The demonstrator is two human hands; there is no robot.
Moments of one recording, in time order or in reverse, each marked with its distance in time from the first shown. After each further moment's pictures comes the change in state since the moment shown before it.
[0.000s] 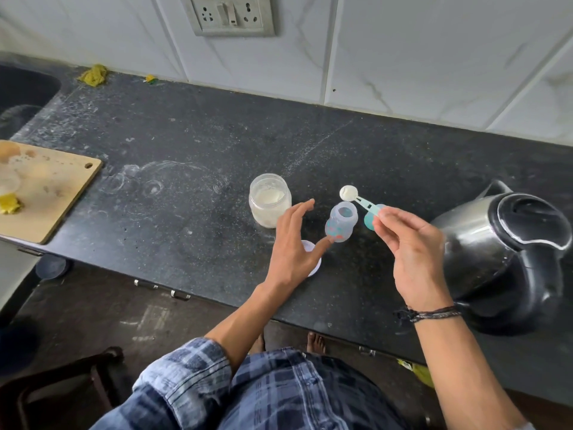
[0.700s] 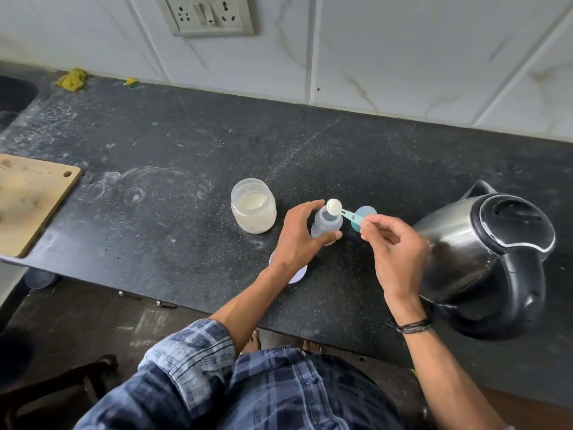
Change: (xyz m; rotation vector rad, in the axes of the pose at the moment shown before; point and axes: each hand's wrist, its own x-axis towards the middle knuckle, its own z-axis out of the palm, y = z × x) left_hand 0.040 0.008 0.031 -0.022 -0.199 -0.104; right_hand 0.003 0.016 -0.014 -0.582 0.019 -0.446
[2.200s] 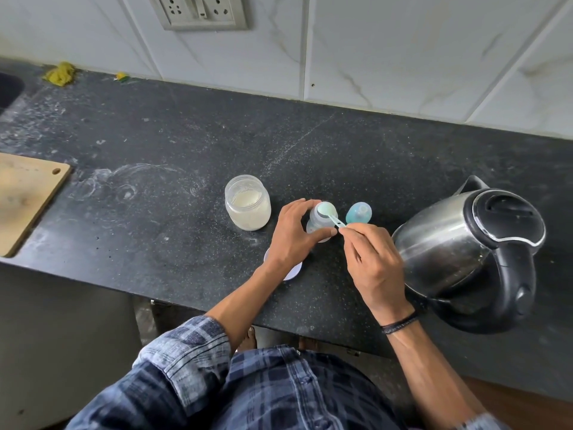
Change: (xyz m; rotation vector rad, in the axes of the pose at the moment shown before) left_hand 0.002 -0.005 0.004 0.040 0.008 -0.006; right_hand -0.016 0.024 0.000 -0.628 -0.003 -0.864
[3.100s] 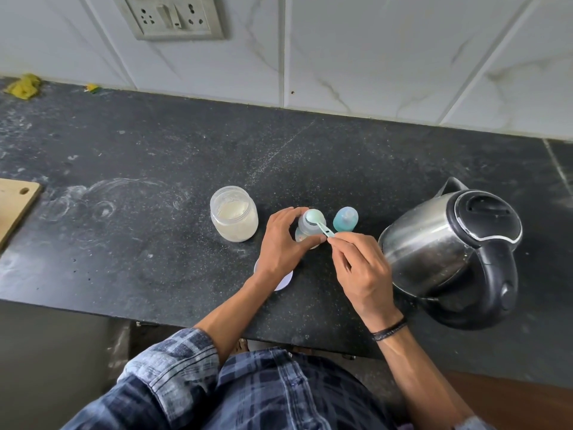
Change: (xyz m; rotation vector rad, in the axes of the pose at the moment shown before) left_hand -0.001 -0.004 0.000 -0.024 0.020 0.073; right_hand -0.005 -0.005 0.002 0.027 0.001 0.047
